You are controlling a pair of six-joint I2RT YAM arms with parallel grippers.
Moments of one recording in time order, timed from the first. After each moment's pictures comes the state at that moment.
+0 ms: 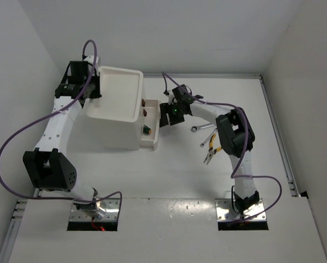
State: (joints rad) left arm -0.03 1.52 1.52 -0.63 -0.05 0.05; right arm 0.48 2.19 1.58 -0.40 -0.35 0.22
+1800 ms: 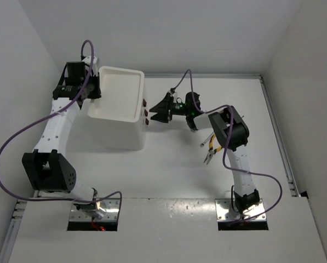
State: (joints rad) left arm 0.00 1.50 1.49 -0.60 0.05 0.05; right arm 0.41 2.34 1.32 1.00 -1.01 1.51
